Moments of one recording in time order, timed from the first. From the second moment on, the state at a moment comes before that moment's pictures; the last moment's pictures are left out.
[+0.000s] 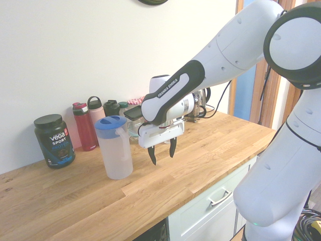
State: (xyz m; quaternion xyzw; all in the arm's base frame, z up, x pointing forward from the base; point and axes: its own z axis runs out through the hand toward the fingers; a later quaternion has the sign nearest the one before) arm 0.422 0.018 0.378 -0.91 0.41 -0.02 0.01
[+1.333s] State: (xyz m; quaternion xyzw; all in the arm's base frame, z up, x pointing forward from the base) arm 0.416 0.165 0.538 -0.92 0.37 -0.11 0.02
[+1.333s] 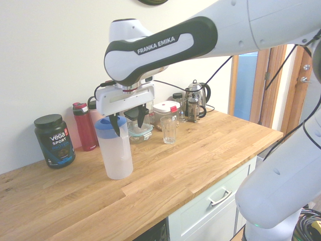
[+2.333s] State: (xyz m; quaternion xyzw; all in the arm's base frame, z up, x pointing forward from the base) arm 0.463 0.164 0.477 -0.92 0.39 -0.09 0.01
